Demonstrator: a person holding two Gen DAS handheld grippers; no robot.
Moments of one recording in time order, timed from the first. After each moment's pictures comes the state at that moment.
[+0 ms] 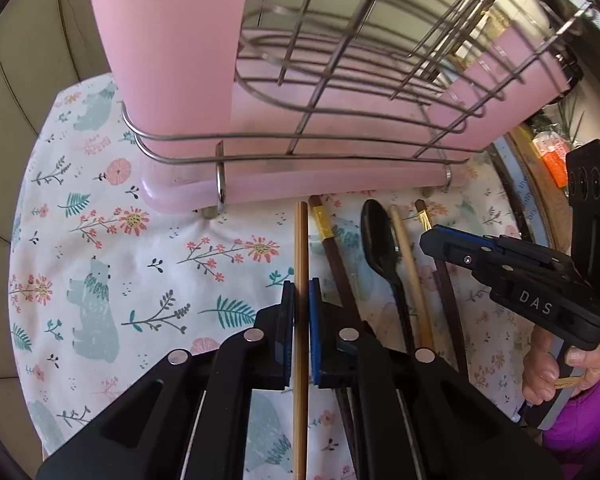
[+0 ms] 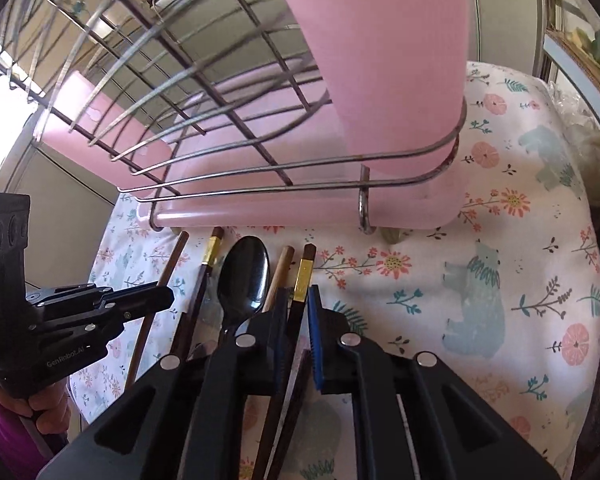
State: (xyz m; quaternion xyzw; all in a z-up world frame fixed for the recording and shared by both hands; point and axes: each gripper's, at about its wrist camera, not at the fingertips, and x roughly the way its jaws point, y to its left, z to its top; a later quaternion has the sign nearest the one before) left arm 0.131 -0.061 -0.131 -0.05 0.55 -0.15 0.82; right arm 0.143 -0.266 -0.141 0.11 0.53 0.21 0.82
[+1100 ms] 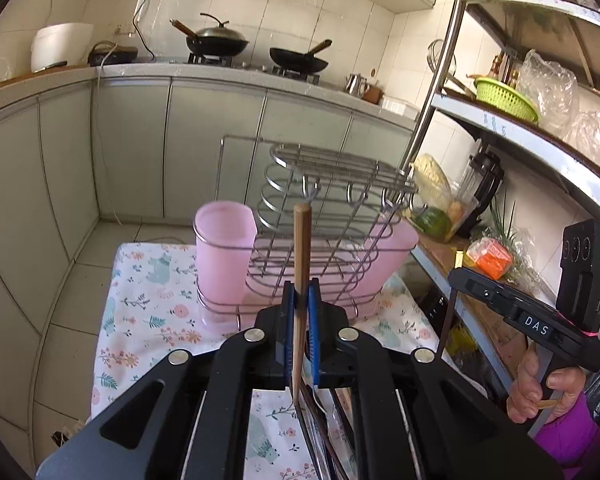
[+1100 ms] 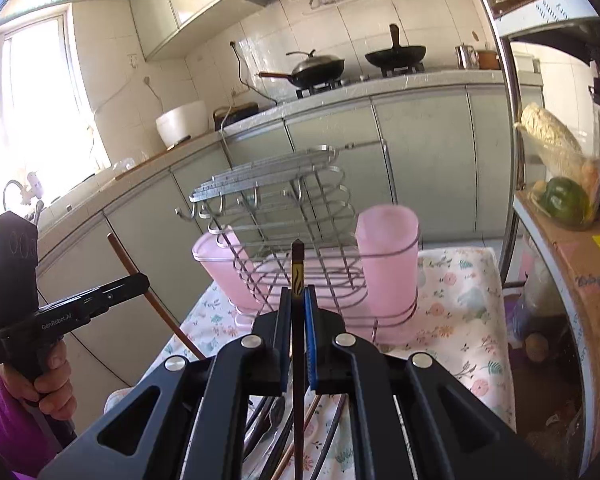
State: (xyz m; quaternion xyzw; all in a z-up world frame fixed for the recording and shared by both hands) left arm 0.021 -0.019 0.023 -0.08 0.29 -0.16 0.94; right arm 0.037 -0.307 0.015 0.11 0.27 0.23 0.93
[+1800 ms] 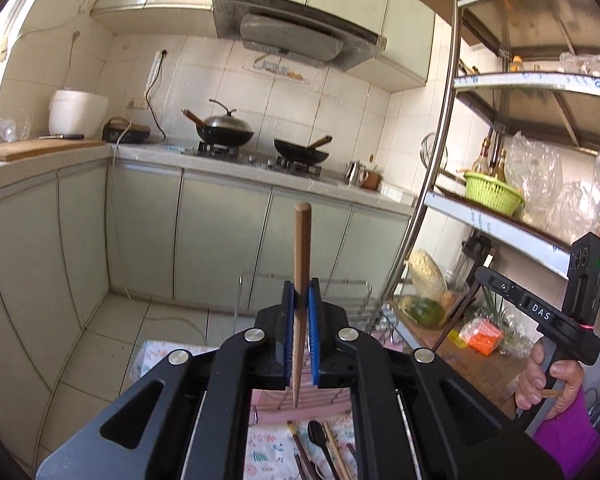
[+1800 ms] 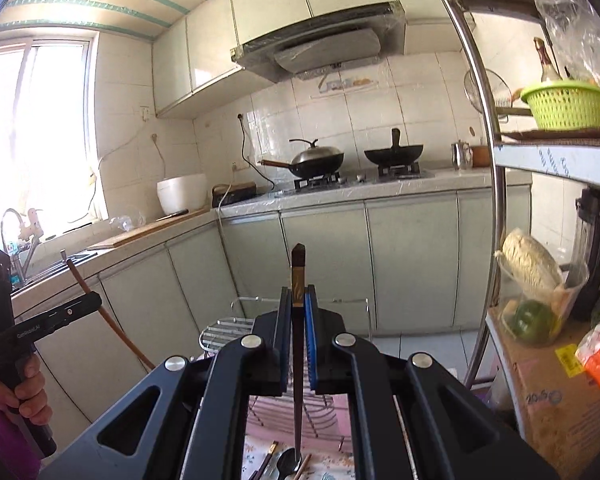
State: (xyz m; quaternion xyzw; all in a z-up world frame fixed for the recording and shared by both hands) left arm 0.005 0.014 0.134 -0.10 0.15 -0.14 0.97; right arm 0.042 -0.321 0.142 0.08 0.13 0.19 0.97
